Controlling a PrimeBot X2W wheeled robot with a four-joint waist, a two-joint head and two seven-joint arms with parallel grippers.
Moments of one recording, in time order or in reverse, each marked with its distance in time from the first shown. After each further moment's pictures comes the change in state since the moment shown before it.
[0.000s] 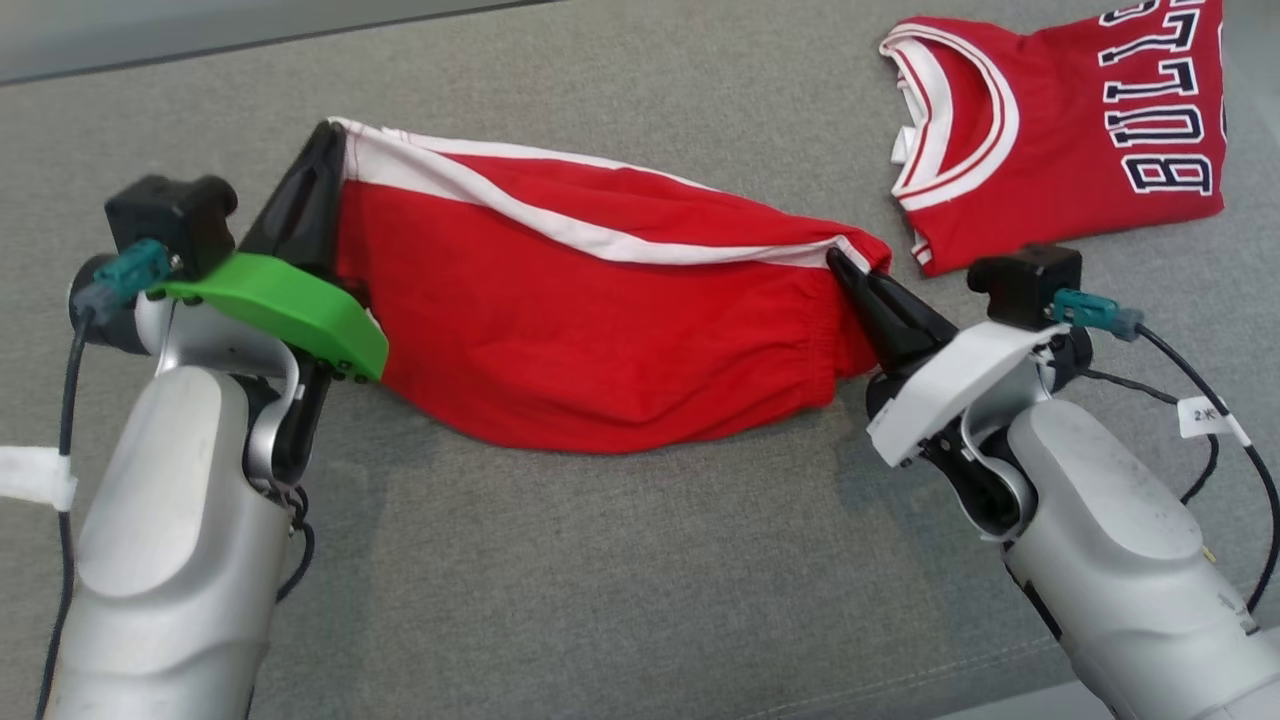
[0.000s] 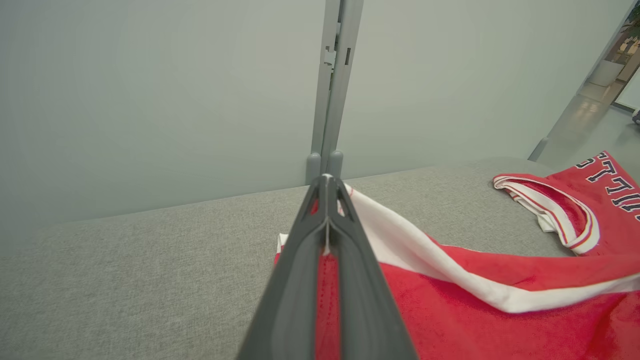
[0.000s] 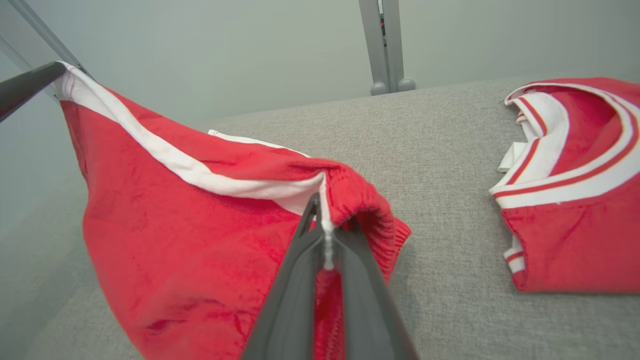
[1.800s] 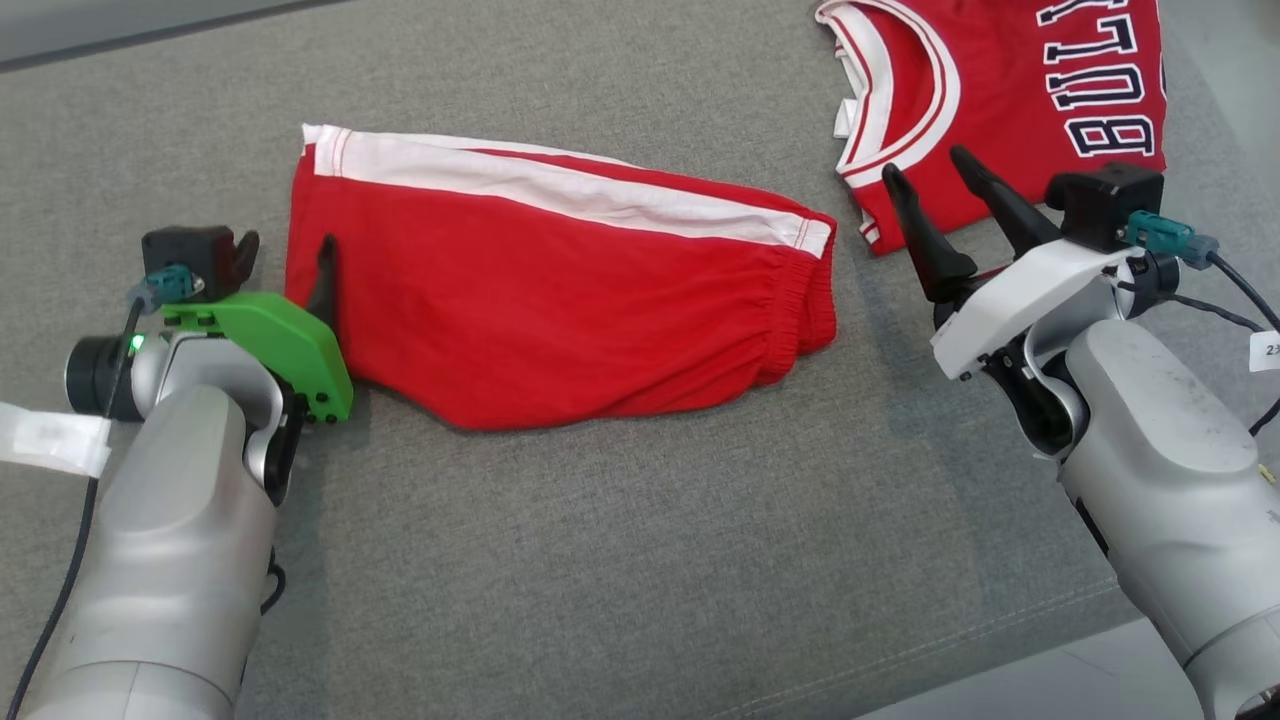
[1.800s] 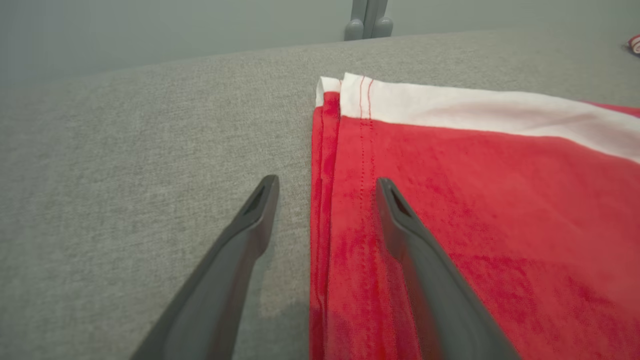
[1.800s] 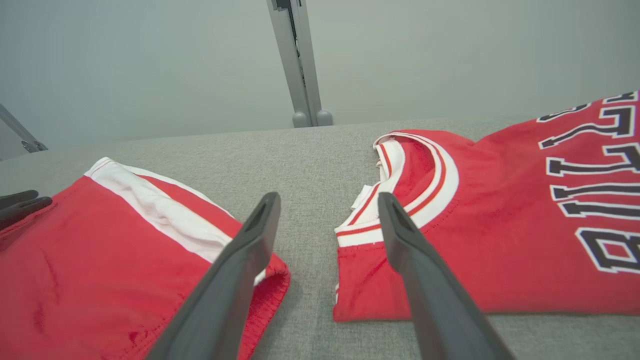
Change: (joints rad) left arm -0.240 -0.018 -0.025 0.704 0.082 0.007 -0.112; right arm -0.197 -0.037 0.013 0.224 -0.017 -0.014 -0.105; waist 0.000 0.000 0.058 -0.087
